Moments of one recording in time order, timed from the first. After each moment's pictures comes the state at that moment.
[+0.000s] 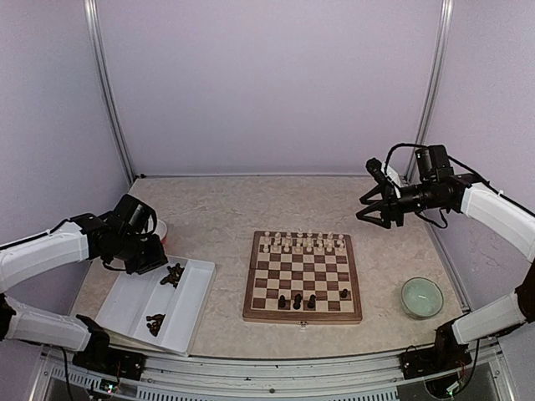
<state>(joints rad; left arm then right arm) -0.47 1.14 0.75 -0.63 -0.08 -0.79 0.22 1.30 1.07 -0.52 -0.80 -0.61</state>
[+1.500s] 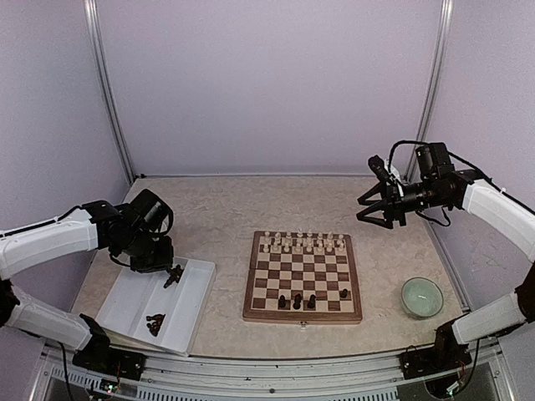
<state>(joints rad) -0.62 1.28 0.88 -0.81 -0.14 -0.78 0.22 1.30 1.10 -0.60 -0.91 -0.63</state>
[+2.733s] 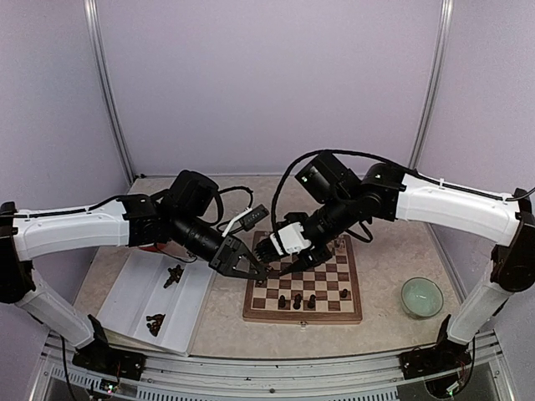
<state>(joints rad) -0.90 1.45 1.09 -0.35 0.81 -0.39 0.99 1.62 1.48 -0.77 -0.40 -1.10</state>
